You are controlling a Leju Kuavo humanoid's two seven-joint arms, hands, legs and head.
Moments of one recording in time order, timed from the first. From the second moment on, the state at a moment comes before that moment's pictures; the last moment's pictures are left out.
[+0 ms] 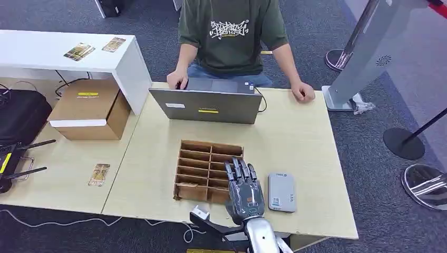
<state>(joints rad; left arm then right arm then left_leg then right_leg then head) -0.10 -0.24 0.84 -0.20 -1.14 0.15 0.20 -0.05 0.13 0.55 -1.32 1.45 -0.20 0.25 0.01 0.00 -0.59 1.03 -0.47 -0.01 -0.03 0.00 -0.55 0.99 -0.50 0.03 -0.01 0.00</state>
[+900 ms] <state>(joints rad) -0.10 -0.24 0.84 -0.20 -1.14 0.15 0.20 -0.04 0.13 0.55 -1.33 1.45 -0.20 0.25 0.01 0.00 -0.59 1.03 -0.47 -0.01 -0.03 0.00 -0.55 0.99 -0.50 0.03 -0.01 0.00</state>
